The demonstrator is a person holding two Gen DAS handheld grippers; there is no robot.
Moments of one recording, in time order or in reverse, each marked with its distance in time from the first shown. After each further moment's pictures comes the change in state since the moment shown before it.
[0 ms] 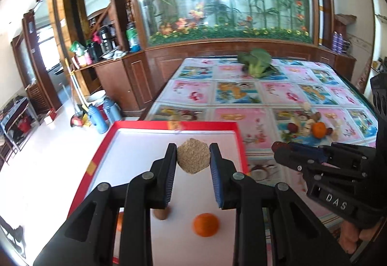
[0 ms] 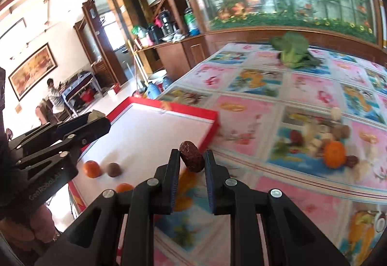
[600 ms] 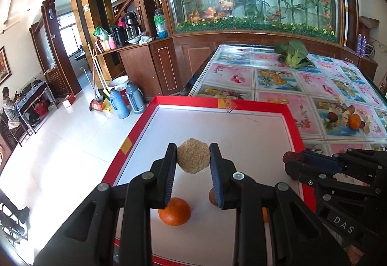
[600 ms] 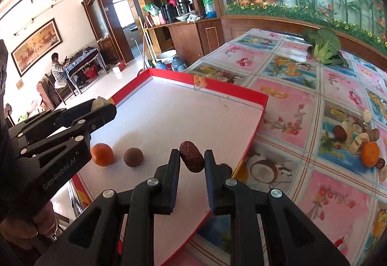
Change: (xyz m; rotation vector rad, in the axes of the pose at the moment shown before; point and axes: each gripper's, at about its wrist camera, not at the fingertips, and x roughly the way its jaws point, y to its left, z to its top) left arm 0.017 0.053 -0.031 -0.059 0.053 0.120; right arm 0.043 0.051 -0.014 -0.086 0.106 0.002
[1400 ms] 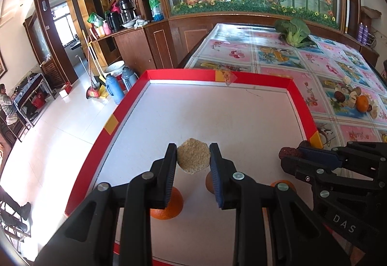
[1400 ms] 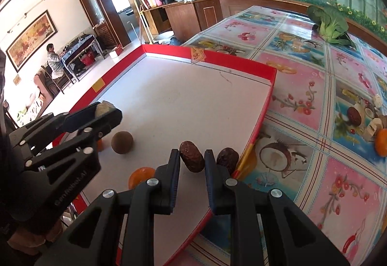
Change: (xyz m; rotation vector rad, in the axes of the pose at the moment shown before) left arm 0.028 -0.006 -0.016 0.018 0.104 -0.007; right arm 0.027 0.002 -0.006 0.016 0.122 -0.002
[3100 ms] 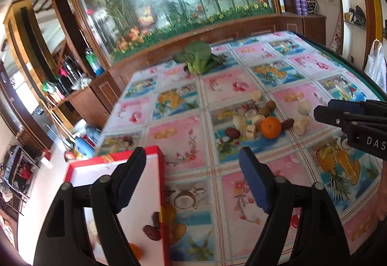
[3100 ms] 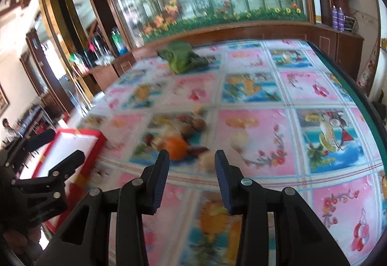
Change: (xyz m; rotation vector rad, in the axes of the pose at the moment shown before) left arm -0.055 -0.193 0.059 0.336 -0.112 -0.168; right arm -0.162 -0.207 -0.049 0.329 -0.247 -0.294
